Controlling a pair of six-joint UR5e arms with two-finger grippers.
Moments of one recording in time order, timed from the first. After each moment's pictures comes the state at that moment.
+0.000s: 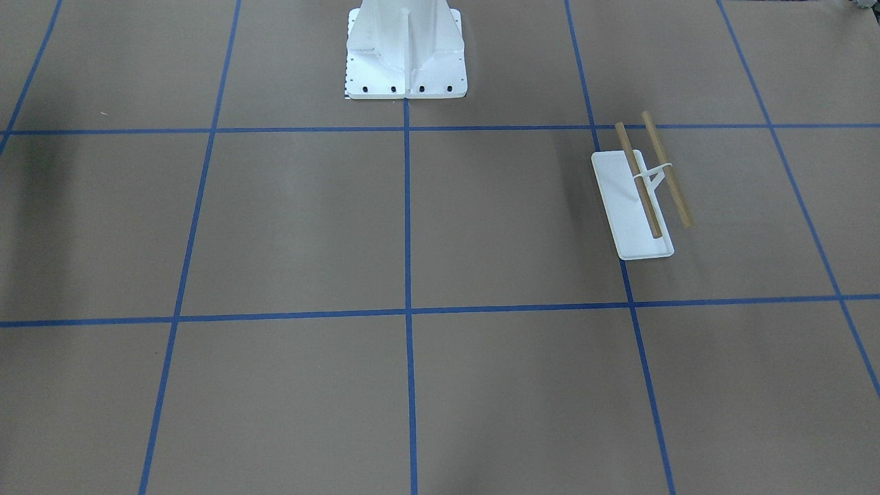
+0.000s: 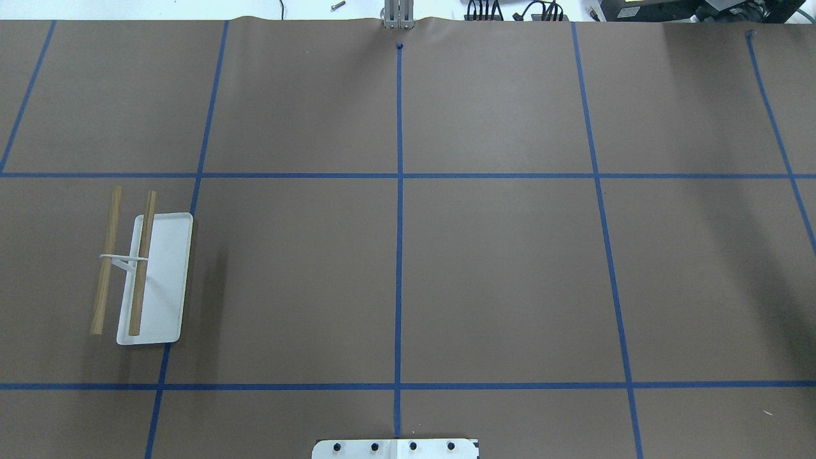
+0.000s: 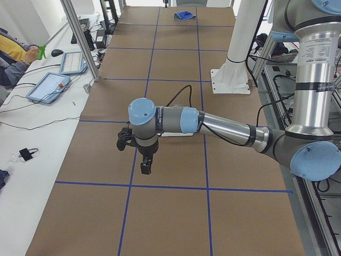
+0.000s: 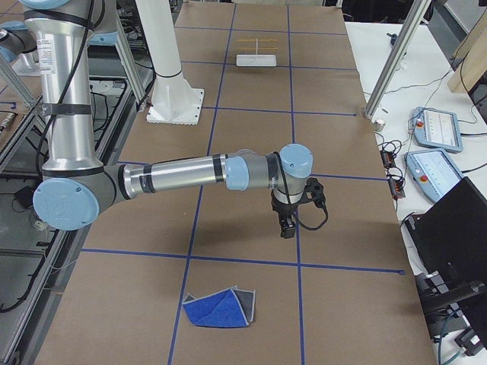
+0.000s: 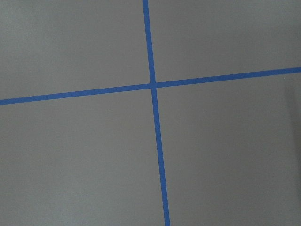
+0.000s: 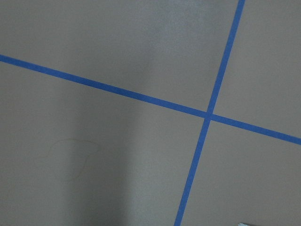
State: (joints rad) left arm -1.60 -1.55 -1.85 -1.33 -2.33 0.14; right arm 1.47 -1.55 1.72 -1.66 2.32 -0.13
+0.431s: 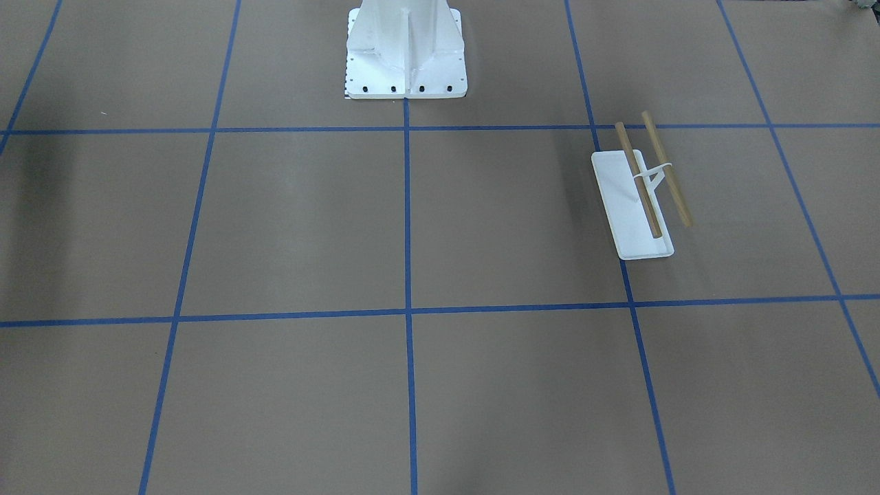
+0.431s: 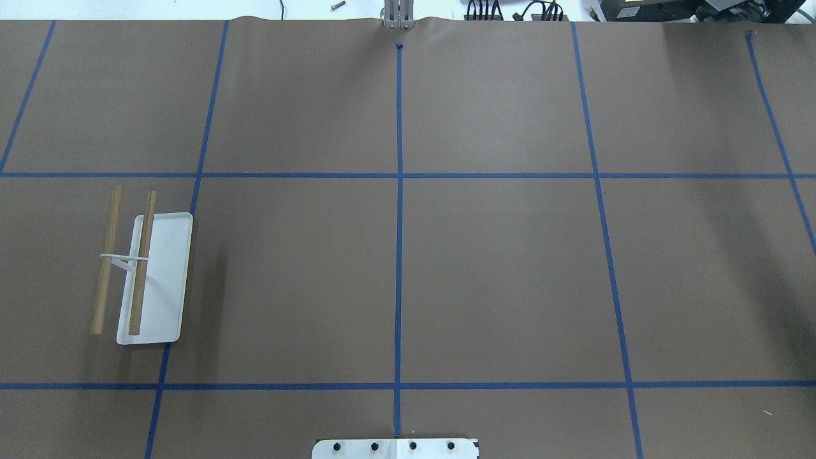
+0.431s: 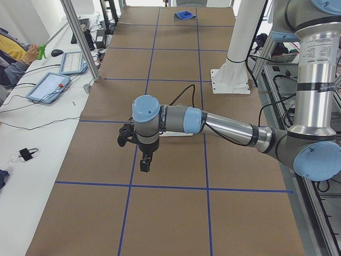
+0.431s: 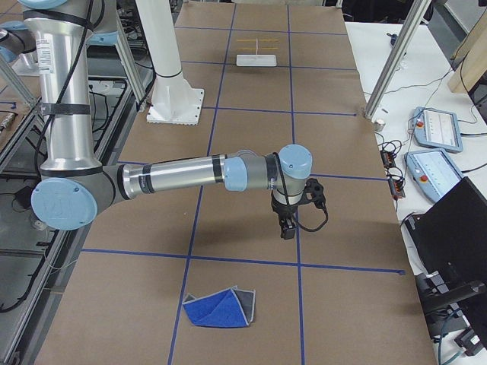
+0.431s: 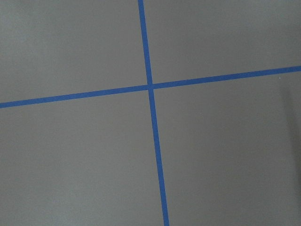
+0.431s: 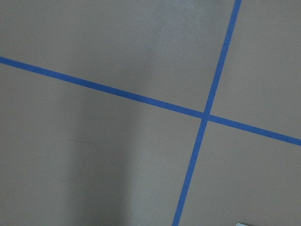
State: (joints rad) left arm -1.60 -1.54 -1.86 -1.39 -2.33 0.14; right arm 1.48 -1.55 1.73 -1.65 2.33 -0.13
